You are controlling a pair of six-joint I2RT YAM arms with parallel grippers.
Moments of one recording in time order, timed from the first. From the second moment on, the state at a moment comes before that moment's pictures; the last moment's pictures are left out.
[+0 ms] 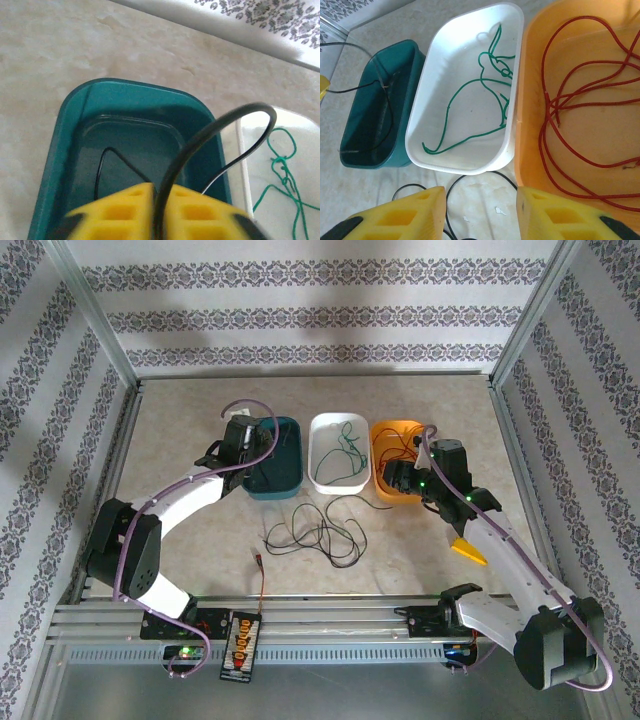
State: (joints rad) left arm -0.38 1.55 0.98 -0.03 -0.22 -0.58; right arm 0.26 1.04 0.74 -0.36 -0.26 0.46
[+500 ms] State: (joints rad) left arm -0.38 1.35 0.87 -0.05 -0.21 -0.59; right arm 0.52 1.13 0.72 -0.43 -0.23 0.41
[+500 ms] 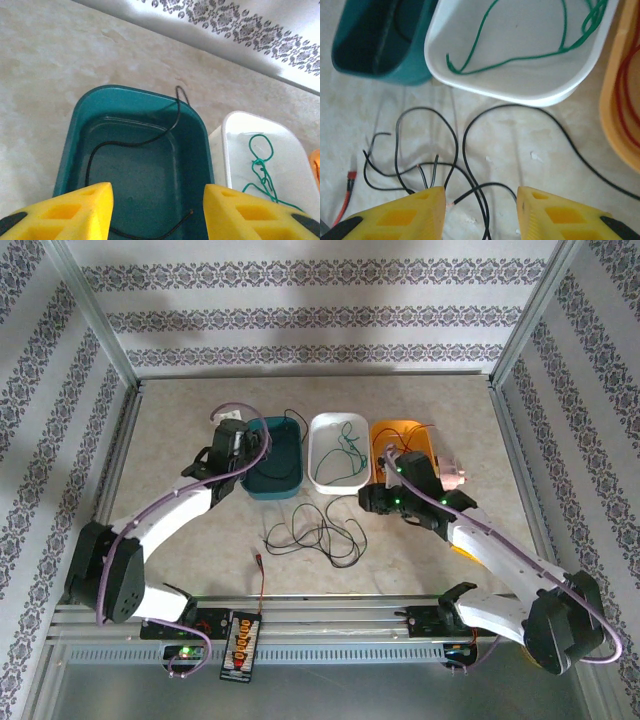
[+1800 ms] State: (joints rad) left arm -0.31 2.14 1.59 -0.30 0.04 -0.41; right arm 0.50 1.13 0.76 -0.52 -0.14 0.37
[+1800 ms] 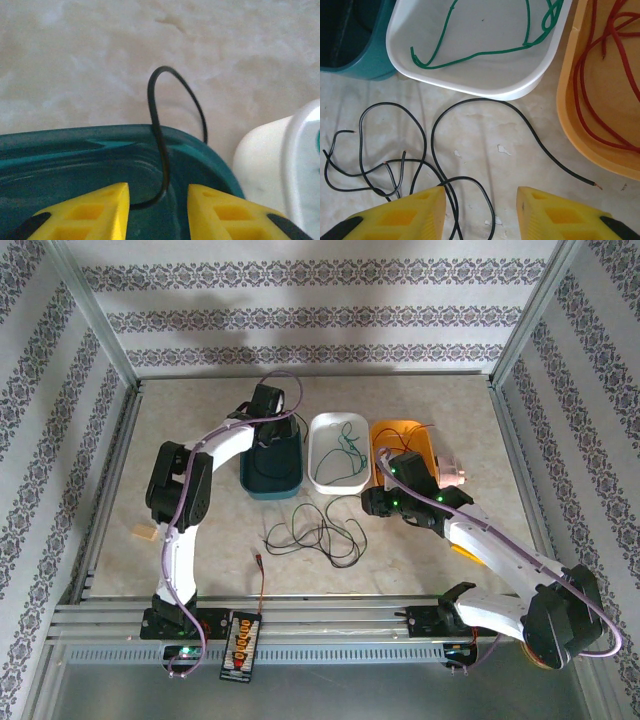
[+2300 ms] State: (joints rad) left arm -0.31 2.12 1.56 -0.30 0.05 -0.35; right arm 0.50 1.11 0.75 -0.52 -0.14 0.37
